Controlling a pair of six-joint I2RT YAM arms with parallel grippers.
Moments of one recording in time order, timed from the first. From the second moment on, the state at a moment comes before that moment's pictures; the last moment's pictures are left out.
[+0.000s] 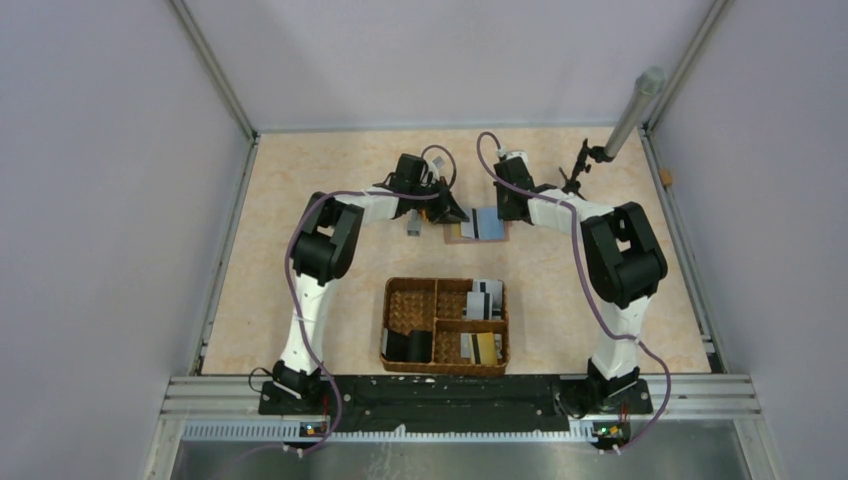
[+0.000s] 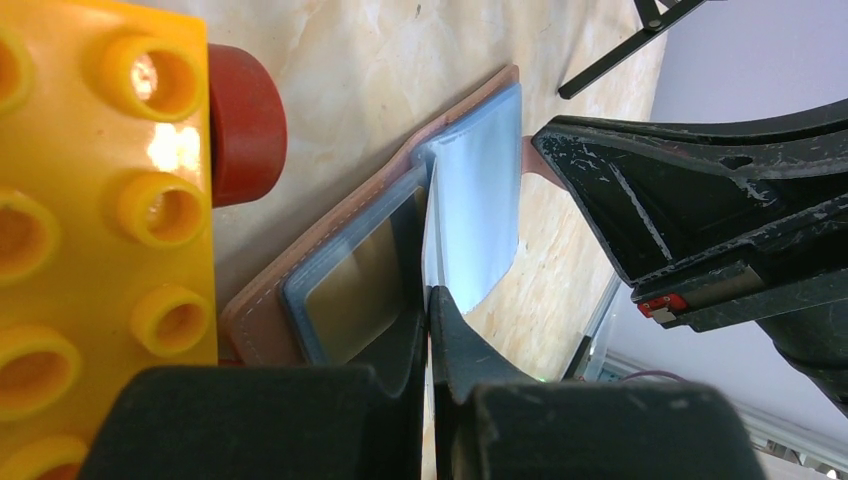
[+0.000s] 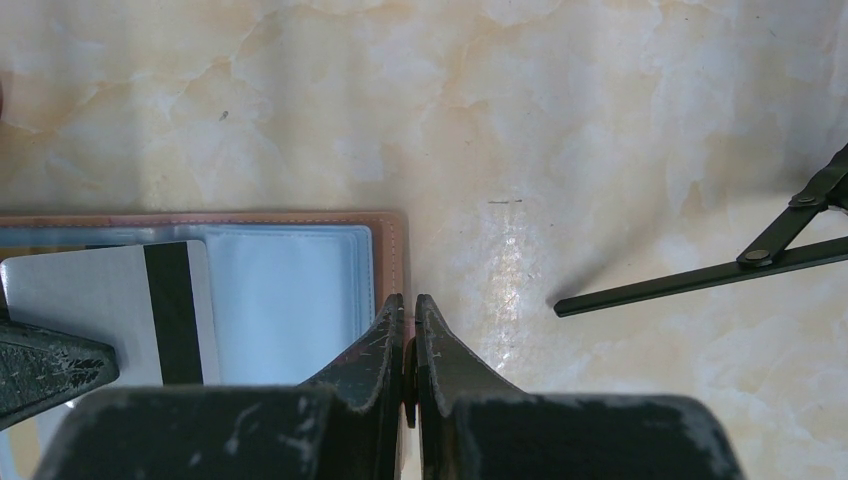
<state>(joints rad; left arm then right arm) -0.44 2.31 1.57 0.02 0.72 -0.79 0.42 1.94 1.28 -0.21 0.29 0.26</state>
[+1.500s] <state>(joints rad) -0.47 2.31 1.58 0.04 0.63 -0.79 0.42 1.96 1.29 -0.21 0.28 0.26</state>
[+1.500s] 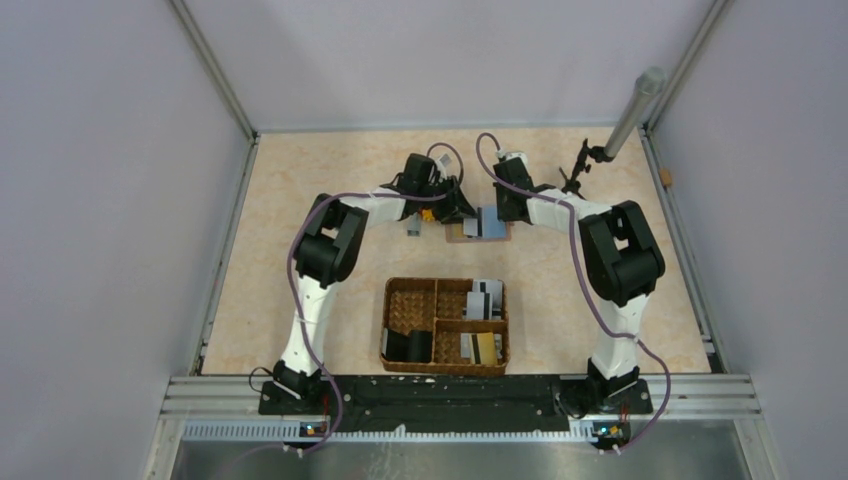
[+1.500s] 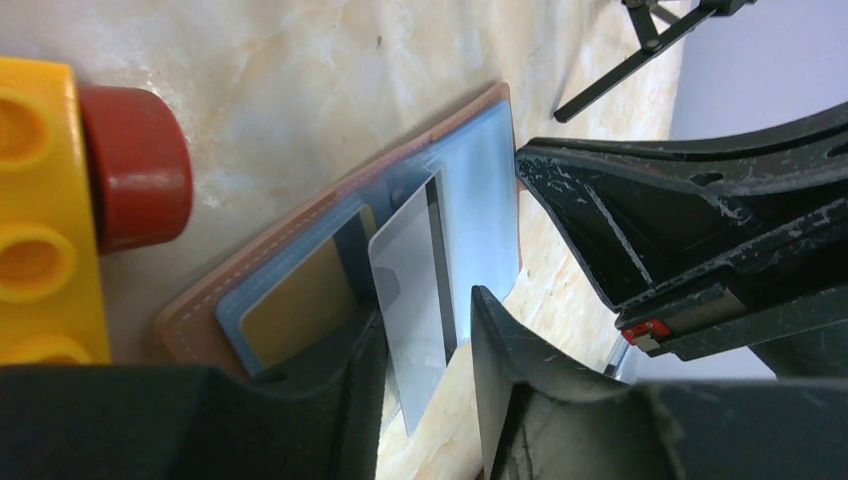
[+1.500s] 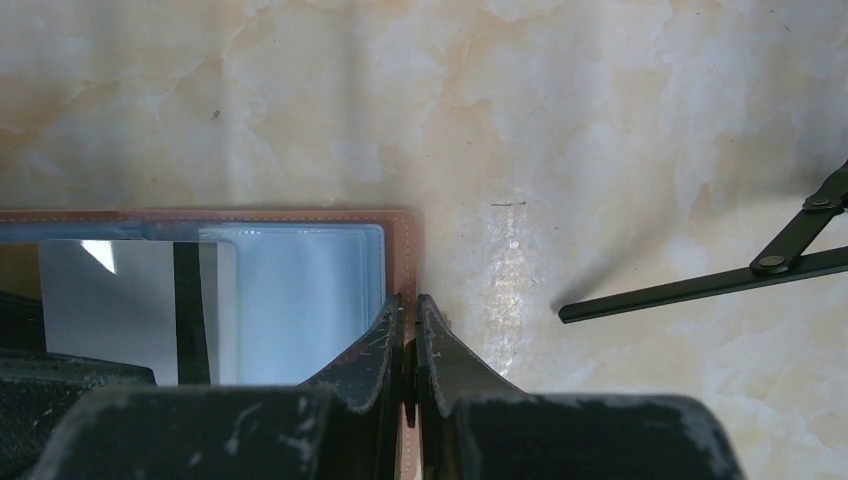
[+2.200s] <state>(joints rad) -0.49 2.23 1.60 -0.12 0.52 -0.69 0.42 1.96 1.29 -0.21 0.28 0.26</state>
